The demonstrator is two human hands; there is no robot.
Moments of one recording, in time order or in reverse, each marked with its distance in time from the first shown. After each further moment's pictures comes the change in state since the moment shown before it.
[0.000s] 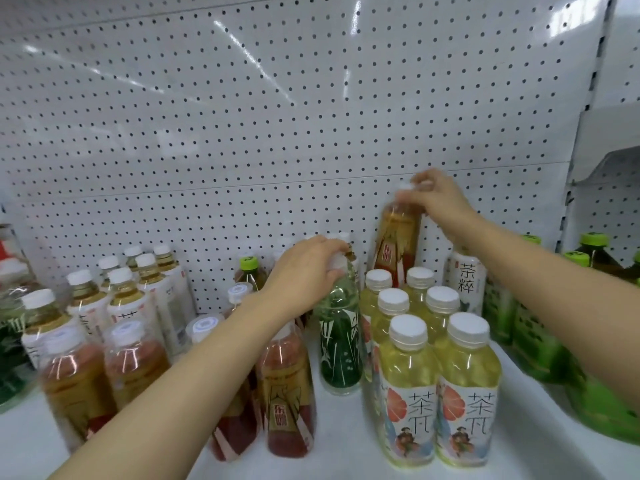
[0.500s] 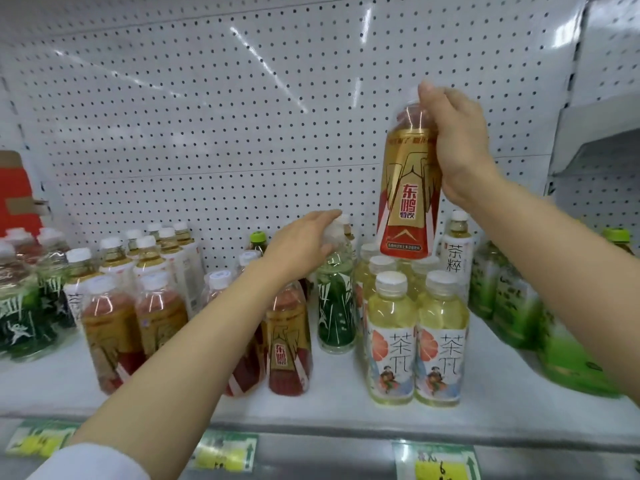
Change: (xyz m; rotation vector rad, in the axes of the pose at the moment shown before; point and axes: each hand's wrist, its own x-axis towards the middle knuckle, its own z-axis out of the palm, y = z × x) left_hand -0.022 0.002 -0.001 0.093 0.035 -0.017; right_hand -0.105 -0.107 -0.009 0.445 0.123 -0.322
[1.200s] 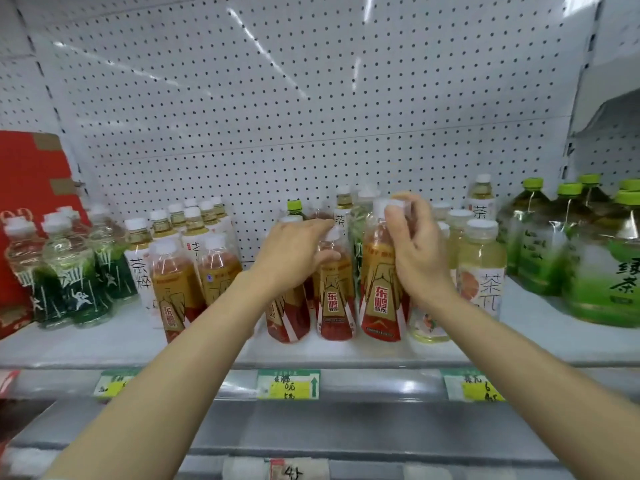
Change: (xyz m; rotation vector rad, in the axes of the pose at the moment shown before) left_hand -0.108 -0.046 -0.019 0.090 0.025 0.074; right_hand -0.179 0.079 0.070 -0.308 0.023 -0.072
